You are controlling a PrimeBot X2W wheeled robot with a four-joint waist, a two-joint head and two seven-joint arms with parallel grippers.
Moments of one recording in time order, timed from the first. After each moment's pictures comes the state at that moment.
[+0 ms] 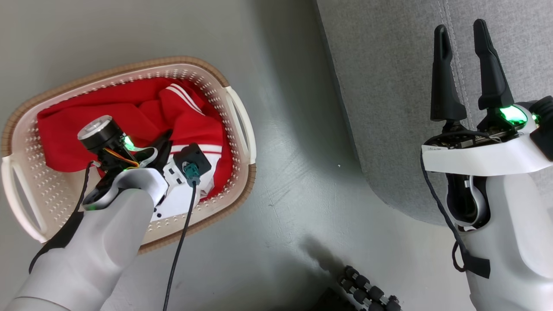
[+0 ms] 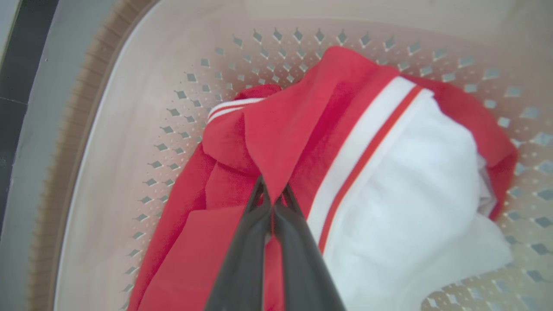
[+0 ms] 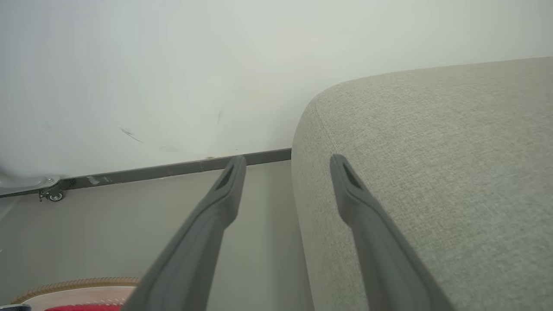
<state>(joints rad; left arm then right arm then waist) -0.86 0.28 -0.73 0.96 0.33 0.03 -0.03 -0.50 -0.04 0.04 0.17 0.32 0.13 -0.25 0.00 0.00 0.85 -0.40</state>
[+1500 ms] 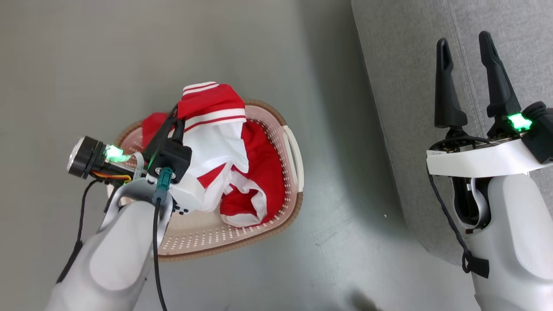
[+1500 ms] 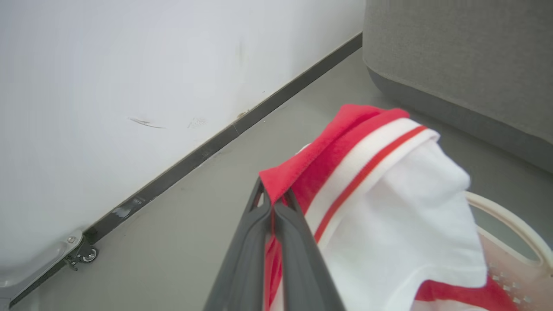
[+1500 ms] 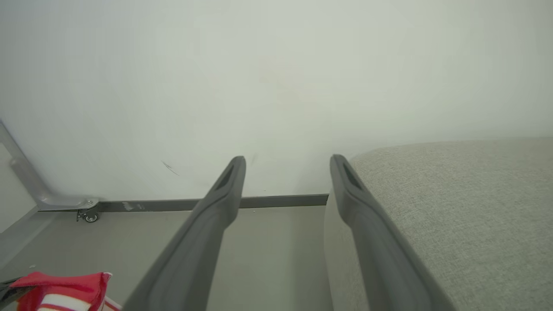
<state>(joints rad) -0.66 0.25 -0.50 0.62 0.04 0.20 -0.24 -0.49 -0.04 -0.02 0.23 0.16 0.13 -0.25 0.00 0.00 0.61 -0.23</state>
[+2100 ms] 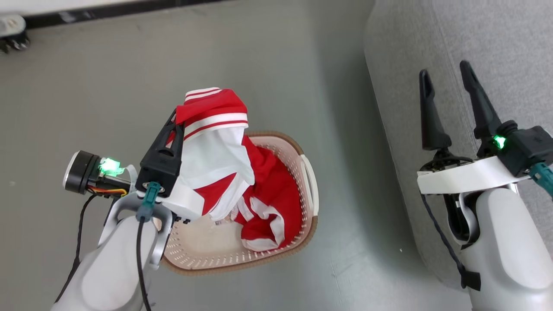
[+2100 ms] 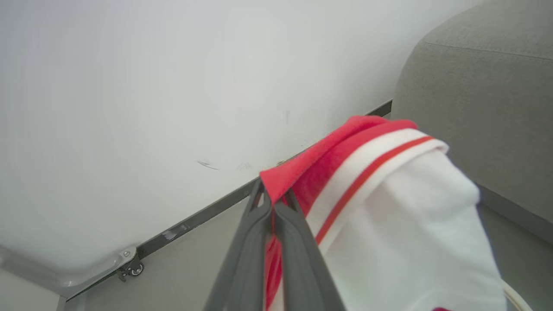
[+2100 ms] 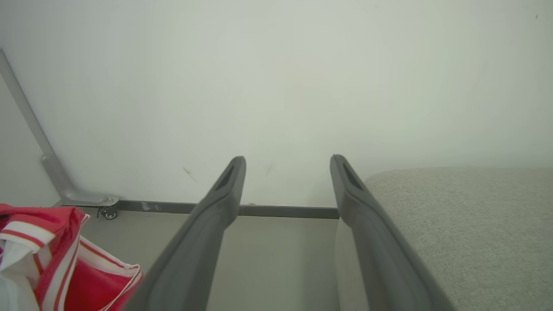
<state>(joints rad) -0.56 0.26 -0.45 0.46 -0.04 0.21 -0.25 -0.45 -0.05 -0.01 0.29 0.09 0.13 -0.25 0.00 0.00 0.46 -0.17</state>
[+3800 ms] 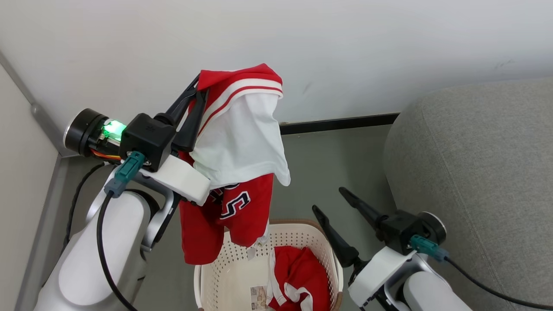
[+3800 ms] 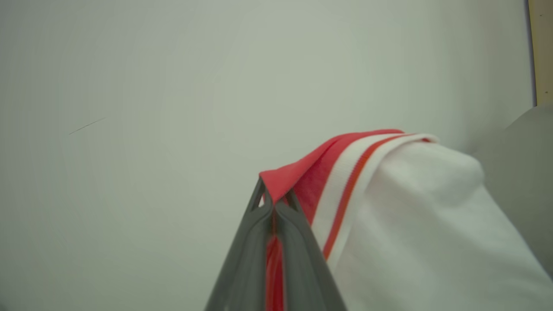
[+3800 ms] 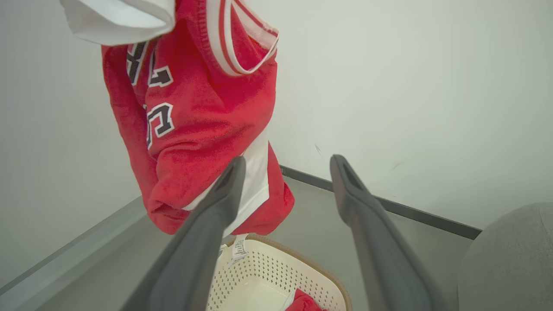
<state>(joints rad) -0.60 0.29 -0.43 0.20 -0.19 0.03 -0.11 -0.28 -0.11 0.42 0.40 0.19 0.13 -0.15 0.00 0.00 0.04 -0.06</state>
